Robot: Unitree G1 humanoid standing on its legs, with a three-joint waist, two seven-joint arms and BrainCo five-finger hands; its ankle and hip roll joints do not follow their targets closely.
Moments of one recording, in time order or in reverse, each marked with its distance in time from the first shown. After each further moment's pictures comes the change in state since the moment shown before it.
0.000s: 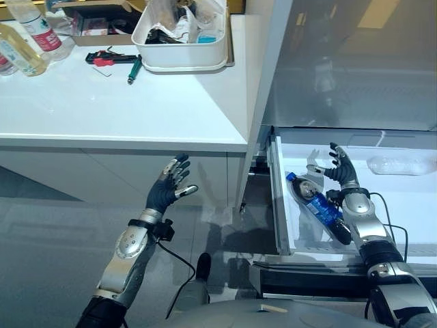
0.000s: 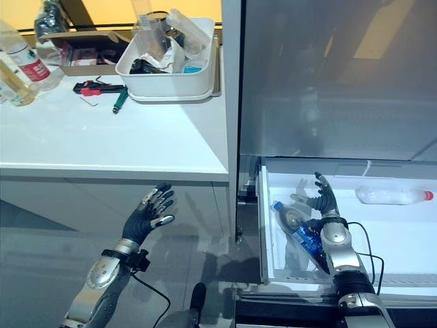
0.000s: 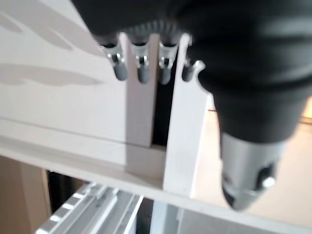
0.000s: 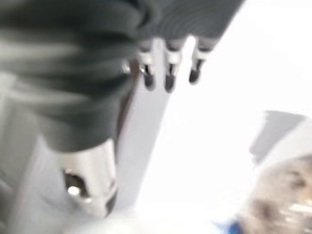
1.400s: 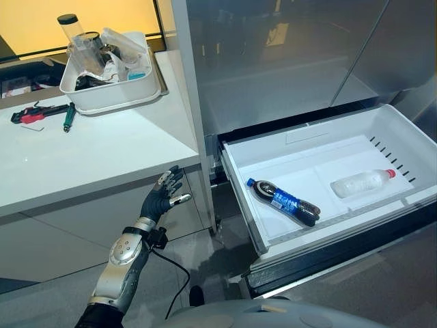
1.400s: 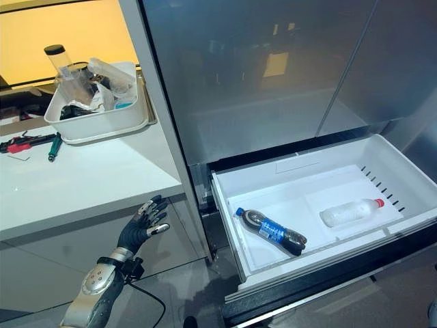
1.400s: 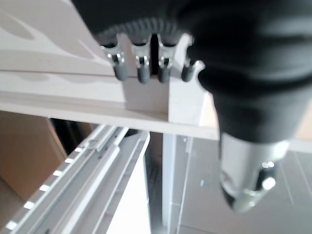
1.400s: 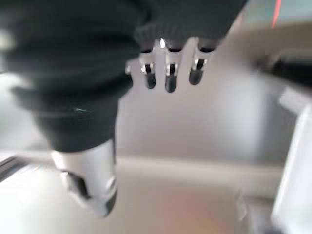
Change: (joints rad) left arm 0.037 -0.013 0.059 0.079 0.038 0.044 -0.032; right arm 0.335 -0.205 -0.603 -0.036 0.397 -0.179 -0.073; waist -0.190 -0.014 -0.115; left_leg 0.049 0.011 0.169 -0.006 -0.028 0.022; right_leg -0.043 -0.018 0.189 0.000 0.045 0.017
